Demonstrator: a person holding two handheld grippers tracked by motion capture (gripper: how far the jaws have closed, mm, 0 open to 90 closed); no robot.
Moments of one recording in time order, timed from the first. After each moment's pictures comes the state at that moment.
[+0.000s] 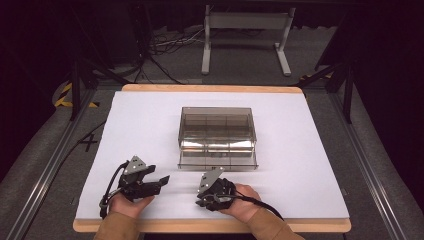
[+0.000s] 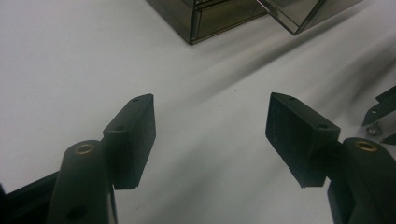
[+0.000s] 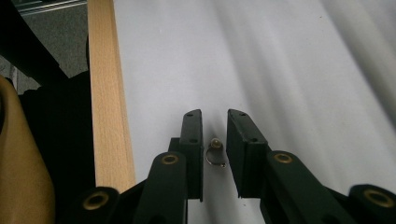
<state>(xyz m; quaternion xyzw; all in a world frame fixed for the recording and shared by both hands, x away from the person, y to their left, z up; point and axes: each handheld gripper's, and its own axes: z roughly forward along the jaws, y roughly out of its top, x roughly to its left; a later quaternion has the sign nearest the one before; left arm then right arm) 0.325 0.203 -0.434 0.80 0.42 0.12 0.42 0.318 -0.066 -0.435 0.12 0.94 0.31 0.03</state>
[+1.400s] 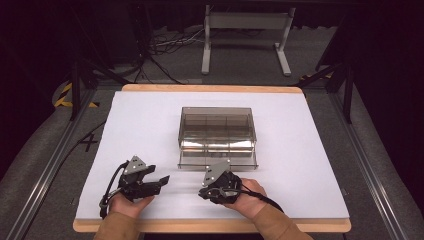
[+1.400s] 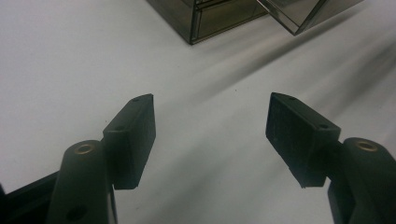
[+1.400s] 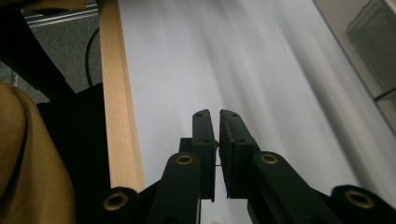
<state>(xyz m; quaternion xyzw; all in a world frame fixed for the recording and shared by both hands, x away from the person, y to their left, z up) 0.325 0.203 -0.434 0.80 0.42 0.12 0.42 0.319 -0.077 -0.399 0.12 0.94 0.32 0.04</state>
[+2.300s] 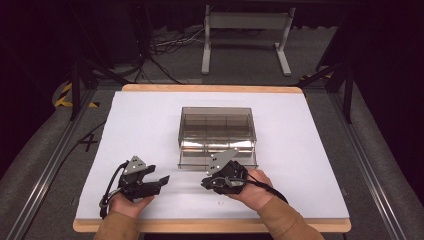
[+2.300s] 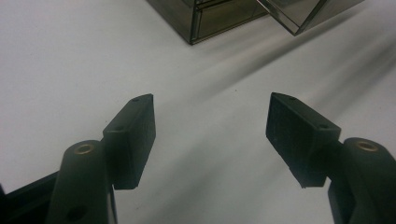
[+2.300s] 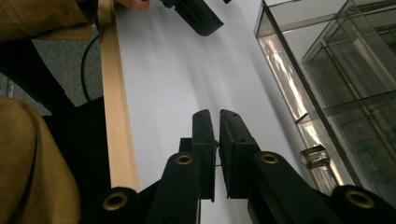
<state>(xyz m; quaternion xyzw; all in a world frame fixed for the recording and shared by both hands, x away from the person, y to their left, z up) 0.325 0.203 -0.434 0.80 0.42 0.12 0.42 0.326 -0.085 -0.360 0.12 0.93 0.34 0.06</state>
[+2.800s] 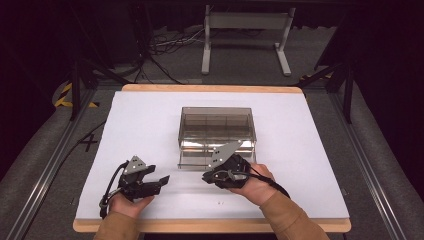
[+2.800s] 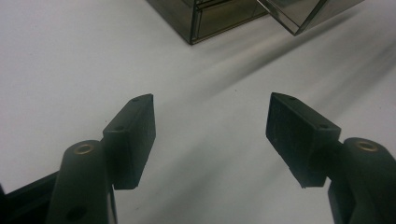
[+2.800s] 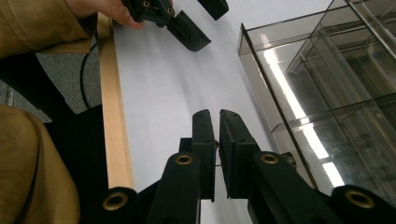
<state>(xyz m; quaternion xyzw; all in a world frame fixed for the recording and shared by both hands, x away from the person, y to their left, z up) 0.325 0.203 -0.434 0.80 0.42 0.12 0.42 0.333 -0.089 -0.343 0.12 0.93 0.34 0.06</state>
